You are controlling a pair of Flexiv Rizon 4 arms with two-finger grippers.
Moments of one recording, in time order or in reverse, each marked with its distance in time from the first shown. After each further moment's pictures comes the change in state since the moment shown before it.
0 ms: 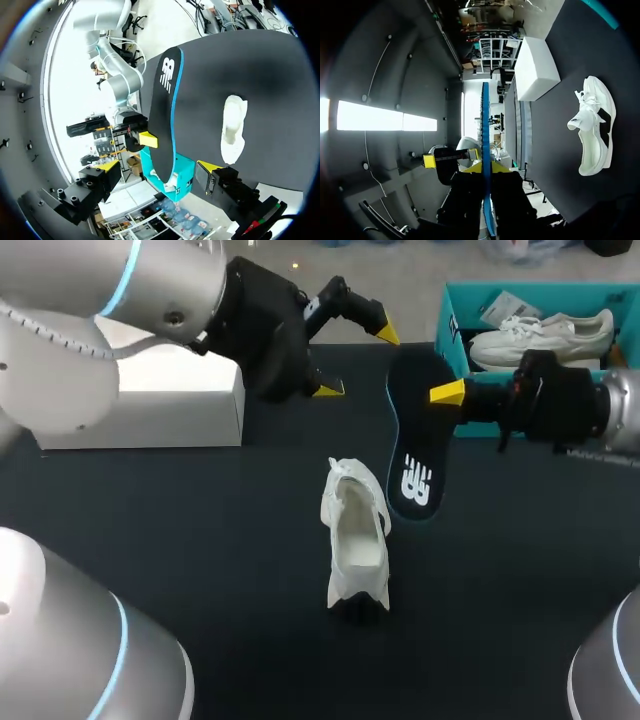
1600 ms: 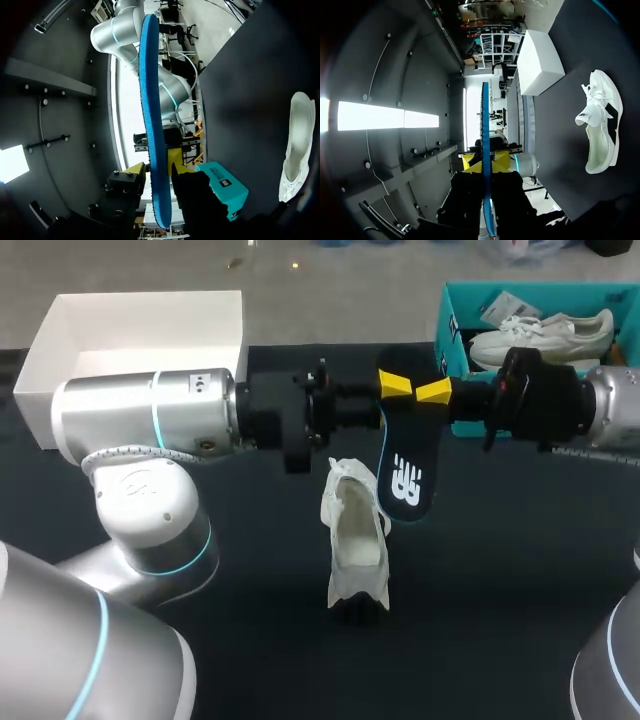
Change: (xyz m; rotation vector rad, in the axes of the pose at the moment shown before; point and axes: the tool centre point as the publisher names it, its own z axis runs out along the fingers) left arm 0.009 -0.017 0.066 0.126 -0.680 -0.051; right arm 0.005 -0.007 0.017 0.047 0.013 0.008
